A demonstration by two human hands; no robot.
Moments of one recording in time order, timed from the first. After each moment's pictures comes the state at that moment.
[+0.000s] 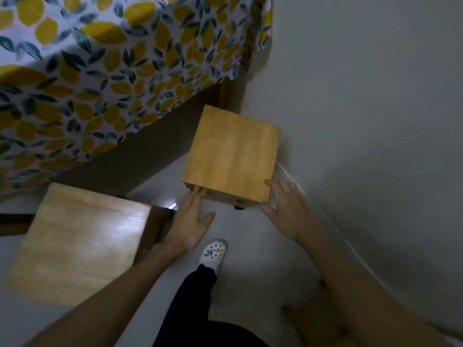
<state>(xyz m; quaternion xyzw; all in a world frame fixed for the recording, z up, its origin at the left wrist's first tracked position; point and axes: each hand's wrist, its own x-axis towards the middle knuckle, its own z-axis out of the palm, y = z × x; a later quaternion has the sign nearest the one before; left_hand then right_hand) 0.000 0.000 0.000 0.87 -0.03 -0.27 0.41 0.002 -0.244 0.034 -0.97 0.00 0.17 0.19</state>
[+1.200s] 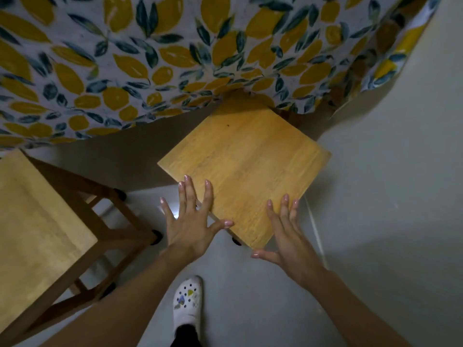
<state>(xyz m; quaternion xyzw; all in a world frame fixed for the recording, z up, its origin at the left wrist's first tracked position) 0.152 -0.064 -0.183 0.95 0.18 -0.19 0.16 0.206 -0.288 -0.191 -0.92 -0.28 0.22 0.16</state>
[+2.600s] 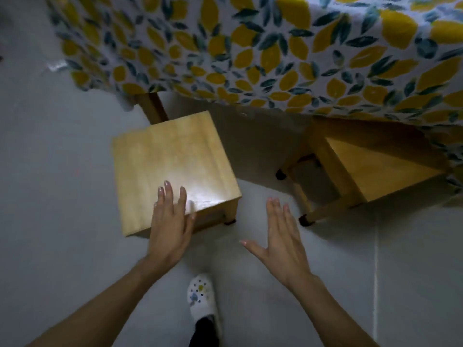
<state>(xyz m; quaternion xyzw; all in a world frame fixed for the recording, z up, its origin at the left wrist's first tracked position) -0.122 0.083 -0.132 0.88 0.42 0.02 0.21 0.052 -0.087 -0.131 -0.85 -0.45 0.22 0.16</state>
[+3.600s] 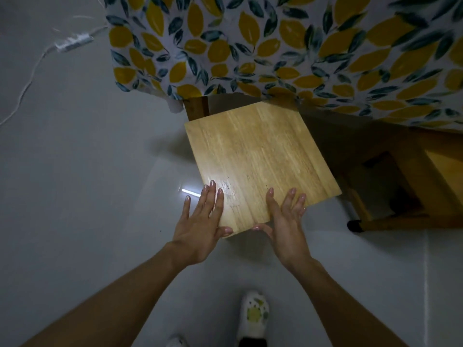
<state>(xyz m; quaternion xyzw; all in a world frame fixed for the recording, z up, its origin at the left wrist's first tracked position) -0.196 0.275 -0.164 0.92 0.27 -0.24 0.17 -0.043 0.140 -0.184 -0.88 -0.40 0.24 0.11</state>
